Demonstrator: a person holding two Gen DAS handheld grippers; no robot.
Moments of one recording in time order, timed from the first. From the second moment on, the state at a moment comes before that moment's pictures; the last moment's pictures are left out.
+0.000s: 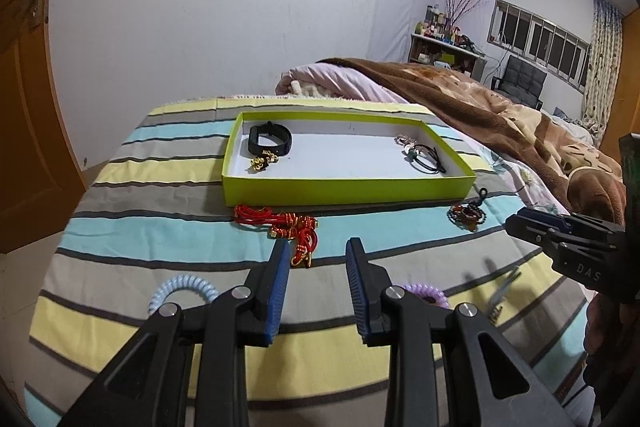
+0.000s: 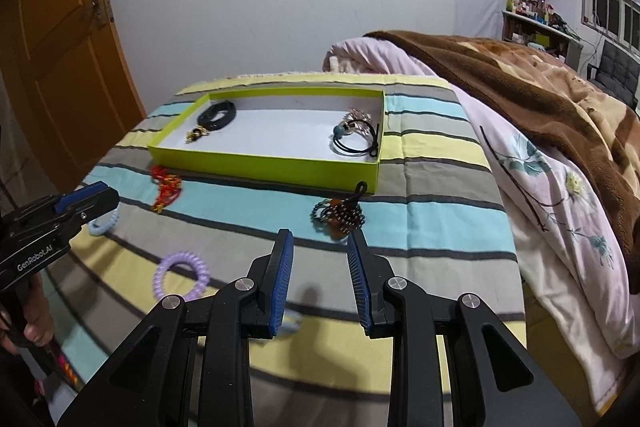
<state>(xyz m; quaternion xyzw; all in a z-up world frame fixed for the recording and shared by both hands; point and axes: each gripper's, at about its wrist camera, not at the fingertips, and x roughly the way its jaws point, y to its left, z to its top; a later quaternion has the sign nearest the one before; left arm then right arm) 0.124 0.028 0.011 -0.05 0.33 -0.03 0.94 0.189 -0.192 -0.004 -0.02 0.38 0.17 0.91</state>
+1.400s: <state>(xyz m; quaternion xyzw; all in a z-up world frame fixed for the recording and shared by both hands) 0.163 0.031 -0.018 -0.06 0.40 -0.04 0.91 0.263 -0.193 -0.038 0.01 0.44 0.18 0.88</state>
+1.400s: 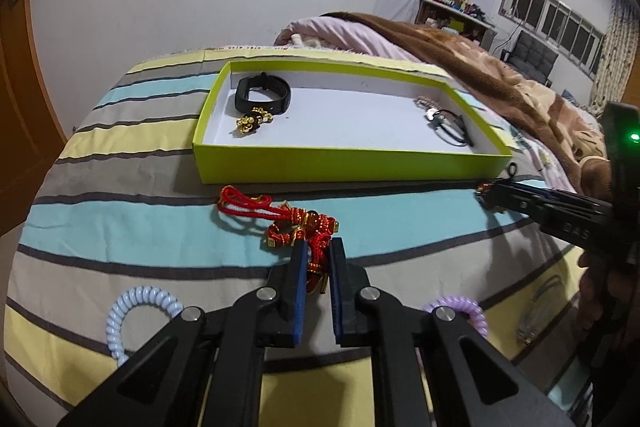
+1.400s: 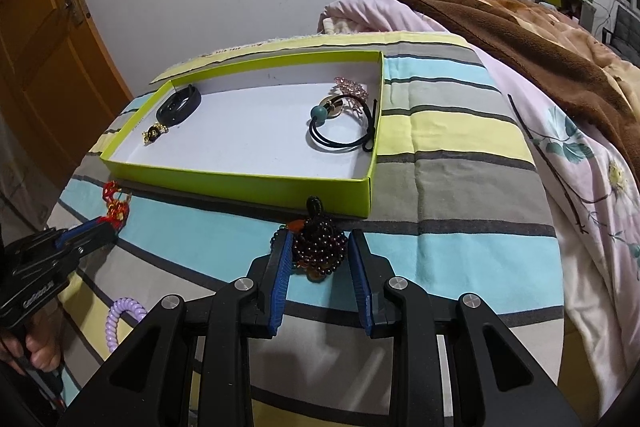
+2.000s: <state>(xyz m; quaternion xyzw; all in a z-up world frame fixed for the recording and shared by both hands) 0.111 0.028 0.024 -0.07 0.34 -0.07 0.93 0.207 -0.202 -0.002 0.02 0.40 0.20 0.89</state>
